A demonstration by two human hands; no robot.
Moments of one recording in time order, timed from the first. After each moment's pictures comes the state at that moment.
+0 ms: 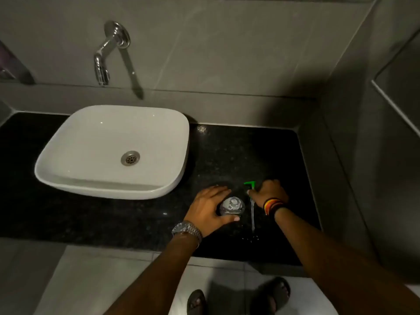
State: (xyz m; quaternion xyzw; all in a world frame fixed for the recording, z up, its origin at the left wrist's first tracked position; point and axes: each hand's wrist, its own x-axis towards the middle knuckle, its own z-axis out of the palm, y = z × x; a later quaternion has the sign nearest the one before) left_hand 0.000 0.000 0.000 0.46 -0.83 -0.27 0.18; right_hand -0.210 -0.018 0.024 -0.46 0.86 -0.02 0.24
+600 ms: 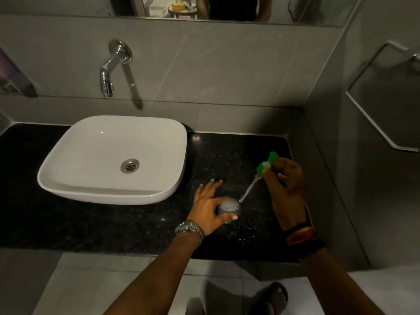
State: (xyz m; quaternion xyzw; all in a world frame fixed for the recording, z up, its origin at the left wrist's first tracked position) left_hand -0.004 -0.003 0.003 0.45 -0.82 -0.28 0.22; right_hand -0.192 0.055 0.135 -0.42 0.66 -0.58 0.23
